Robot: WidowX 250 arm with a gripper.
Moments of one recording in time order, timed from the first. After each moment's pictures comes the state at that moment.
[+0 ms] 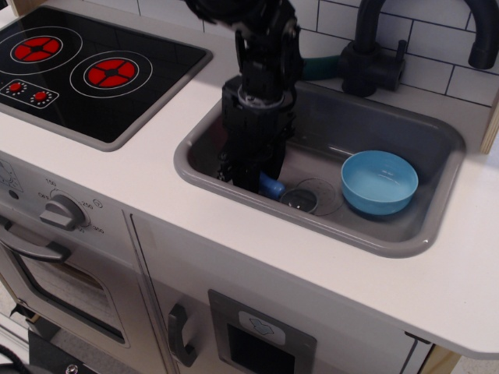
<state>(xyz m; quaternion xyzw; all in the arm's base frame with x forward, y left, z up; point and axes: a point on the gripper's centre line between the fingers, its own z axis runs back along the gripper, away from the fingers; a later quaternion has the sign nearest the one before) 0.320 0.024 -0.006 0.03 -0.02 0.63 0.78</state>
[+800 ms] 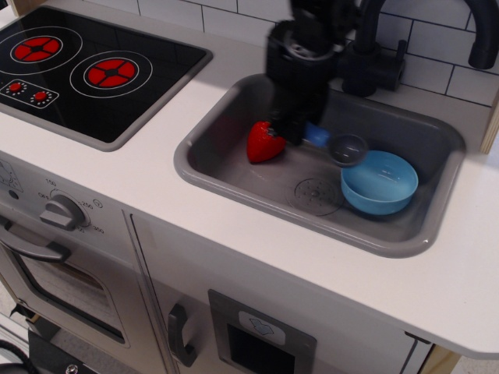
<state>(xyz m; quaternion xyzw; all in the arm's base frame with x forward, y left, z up) 0.370 -0.002 0.032 0.00 -0.12 0.66 0.74</state>
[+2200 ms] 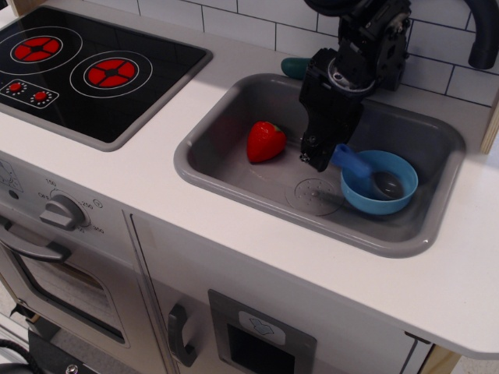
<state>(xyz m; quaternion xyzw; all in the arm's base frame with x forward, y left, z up) 0.372 -0.037 0.013 0.02 -0.14 0.66 0.74</state>
